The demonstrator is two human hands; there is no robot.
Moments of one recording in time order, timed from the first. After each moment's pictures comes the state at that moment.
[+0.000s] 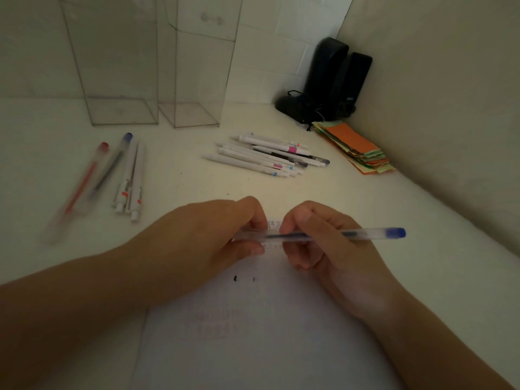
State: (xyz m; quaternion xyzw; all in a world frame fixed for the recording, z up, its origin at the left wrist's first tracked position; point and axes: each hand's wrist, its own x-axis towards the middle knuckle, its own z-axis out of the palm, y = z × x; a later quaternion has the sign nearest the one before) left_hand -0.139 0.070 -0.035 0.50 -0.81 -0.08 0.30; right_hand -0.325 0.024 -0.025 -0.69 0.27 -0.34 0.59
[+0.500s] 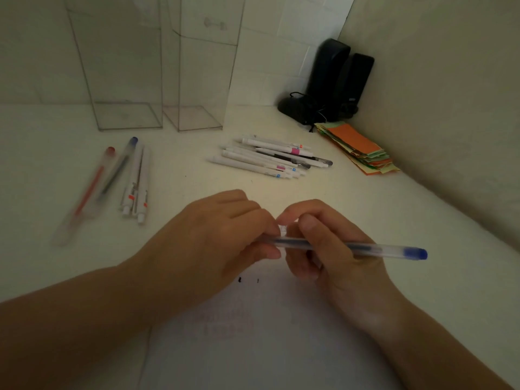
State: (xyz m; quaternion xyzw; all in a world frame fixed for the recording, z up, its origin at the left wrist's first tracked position) left_hand -0.145 0.073 -0.030 0.42 -0.84 0.03 0.34; right_hand -0.322 0.034 -0.026 -0.72 0.24 -0.37 0.53
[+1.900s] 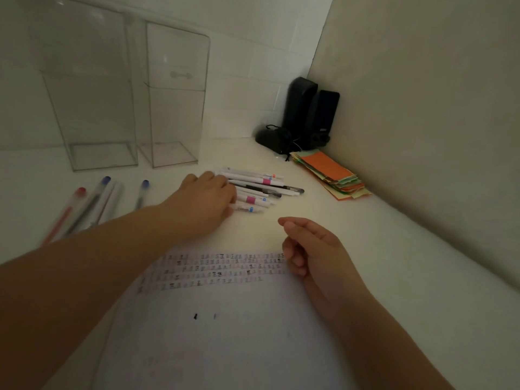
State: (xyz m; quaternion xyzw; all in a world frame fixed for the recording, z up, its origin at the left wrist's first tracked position) left_hand -0.140 -0.045 -0.037 0.63 -0.76 0.10 0.12; right_hand -0.342 -0.010 -0.022 -0.54 0.45 -0.41 0.58
